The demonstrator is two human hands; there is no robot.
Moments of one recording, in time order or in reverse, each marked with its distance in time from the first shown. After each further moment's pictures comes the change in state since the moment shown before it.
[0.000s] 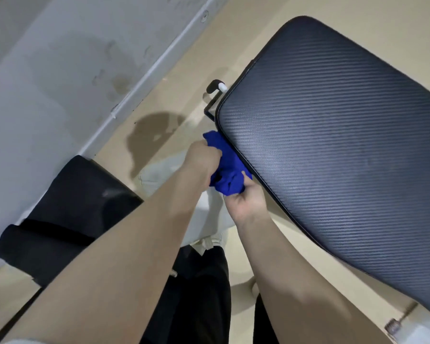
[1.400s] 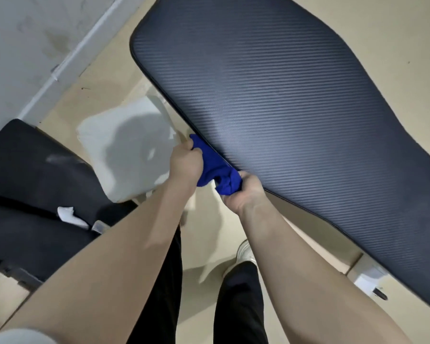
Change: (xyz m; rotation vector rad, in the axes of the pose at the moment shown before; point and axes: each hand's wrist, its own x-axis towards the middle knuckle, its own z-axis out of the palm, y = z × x) left_hand -0.062 -0.130 0.130 -0.027 0.141 0.212; right_hand -0.074 -0.113 -0.140 -0.280 0.307 0.043
